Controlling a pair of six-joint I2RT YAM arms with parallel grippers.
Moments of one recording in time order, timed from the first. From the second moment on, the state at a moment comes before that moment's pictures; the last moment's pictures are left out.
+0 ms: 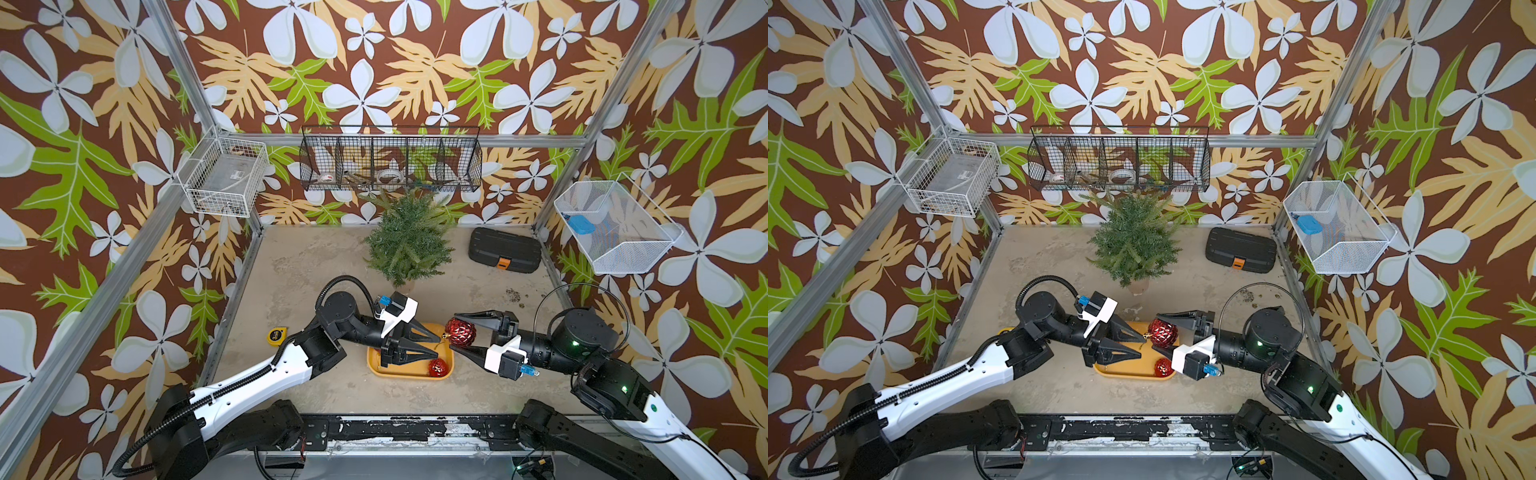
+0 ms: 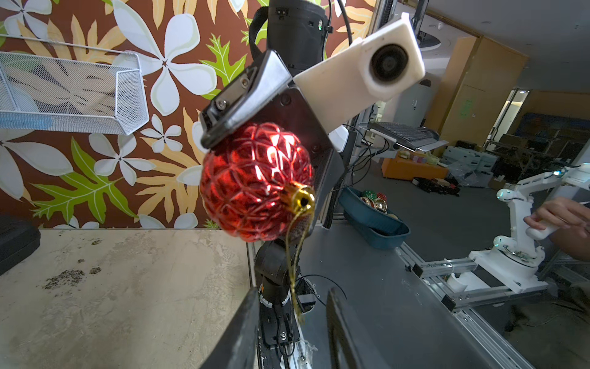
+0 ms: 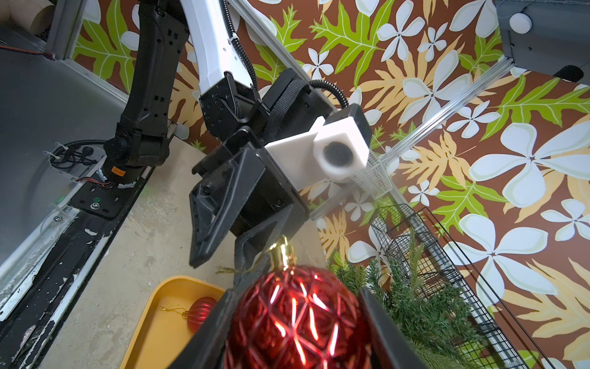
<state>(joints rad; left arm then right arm) -0.88 1.10 0.78 0.46 0.94 -0.29 0.80 0.62 0.94 -0.40 -0.47 -0.81</state>
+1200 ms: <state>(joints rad) -0.79 1.42 1.46 -0.41 0.47 0.38 0.44 0.74 0.89 -0.21 -0.19 -0.58</state>
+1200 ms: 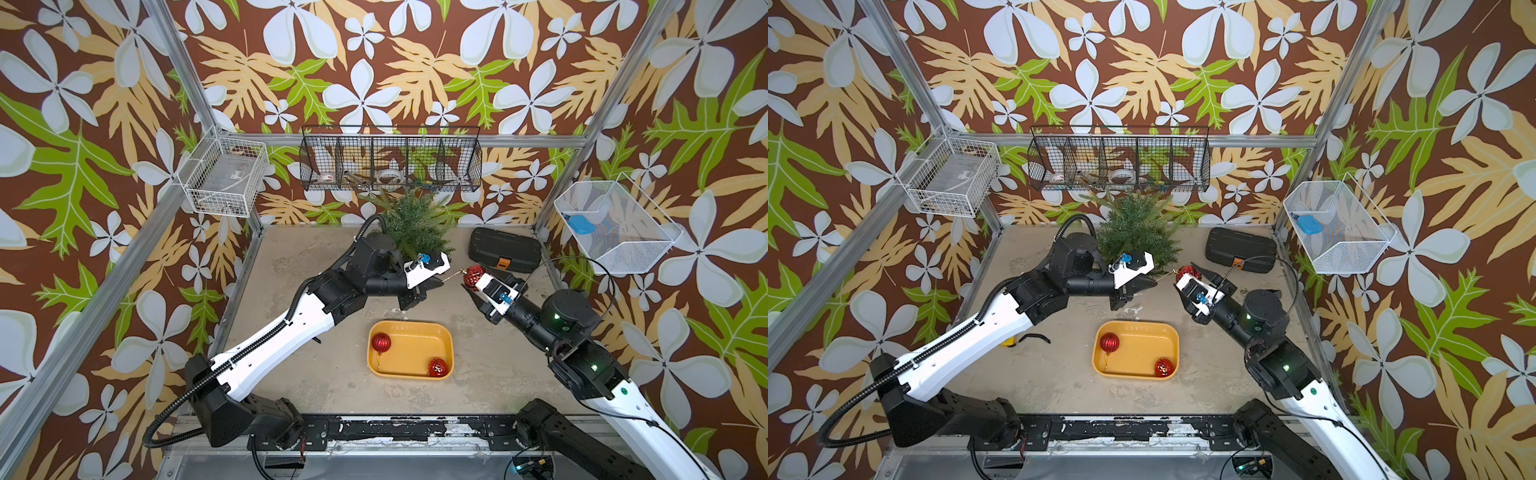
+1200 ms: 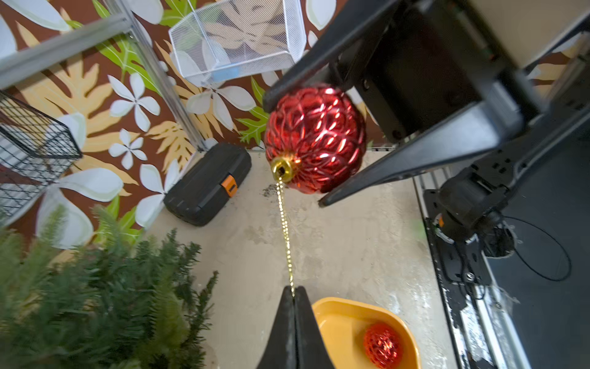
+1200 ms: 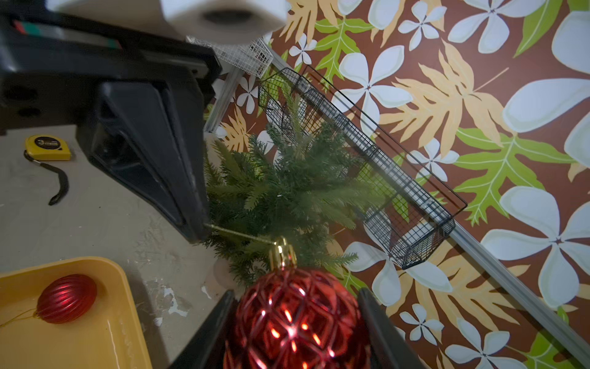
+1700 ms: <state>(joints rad) -0.71 1.75 1.92 -0.52 0.41 0.43 0.22 1.02 0.95 0.06 -0.54 -0.42</state>
